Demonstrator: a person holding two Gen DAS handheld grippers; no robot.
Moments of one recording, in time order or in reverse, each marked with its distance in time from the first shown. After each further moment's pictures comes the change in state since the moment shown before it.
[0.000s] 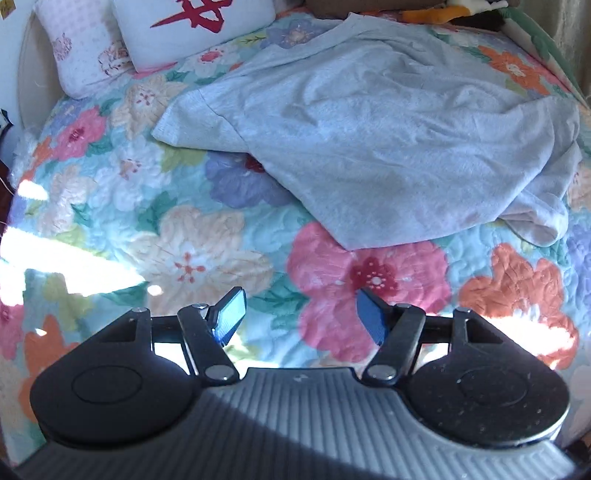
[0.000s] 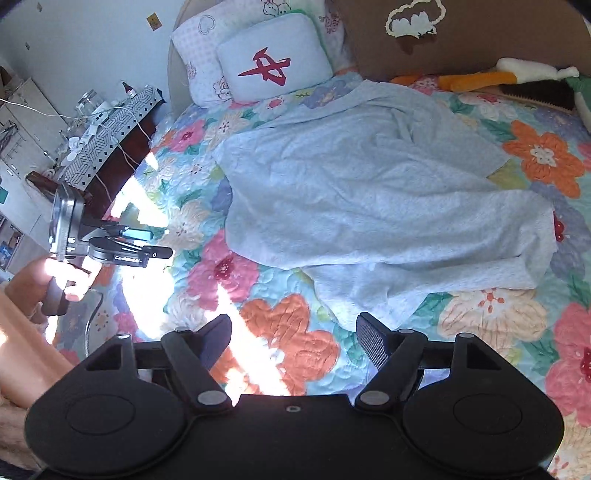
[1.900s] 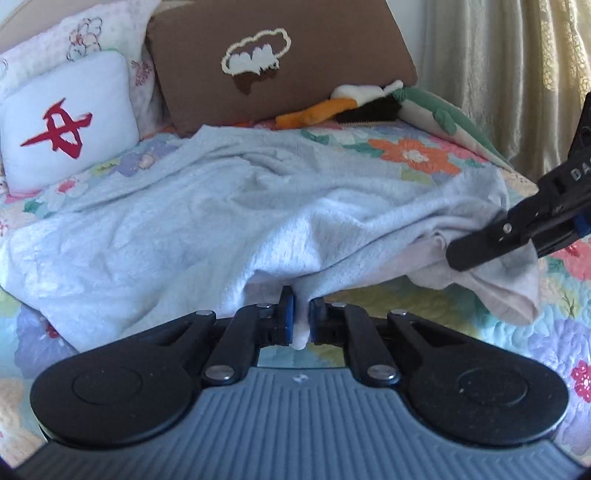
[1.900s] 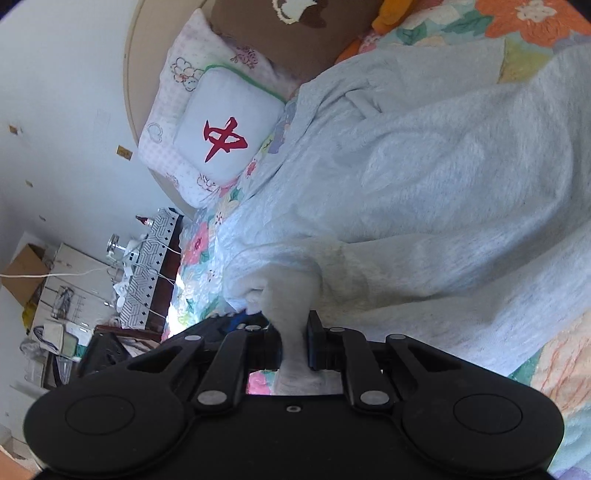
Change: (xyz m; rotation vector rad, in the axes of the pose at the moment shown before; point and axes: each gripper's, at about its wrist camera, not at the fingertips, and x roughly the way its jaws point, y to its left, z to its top) left arm 0.064 -0.129 0.050 0.147 -0.488 -0.174; right arm 0.131 -0.111 0.027 0.452 -0.182 0.375
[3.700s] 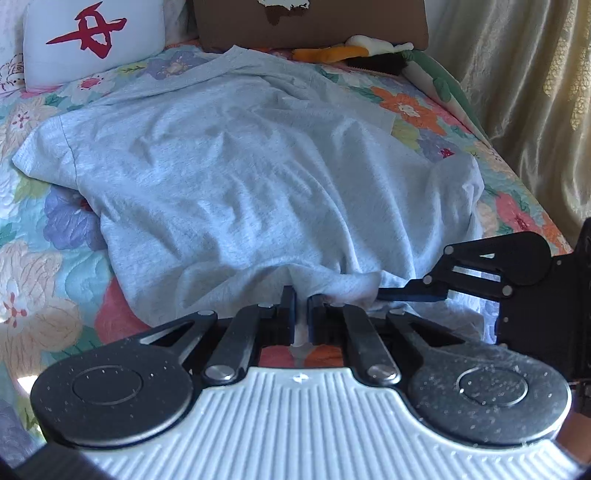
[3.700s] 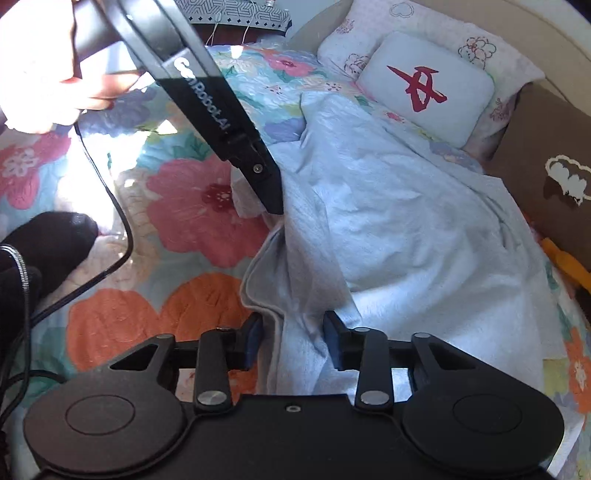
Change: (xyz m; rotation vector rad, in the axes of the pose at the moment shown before) left arm -0.061 0.050 -0.028 -0.184 0.299 -0.120; right arm 0.077 0.124 -0.154 -1.220 0.223 -0.475
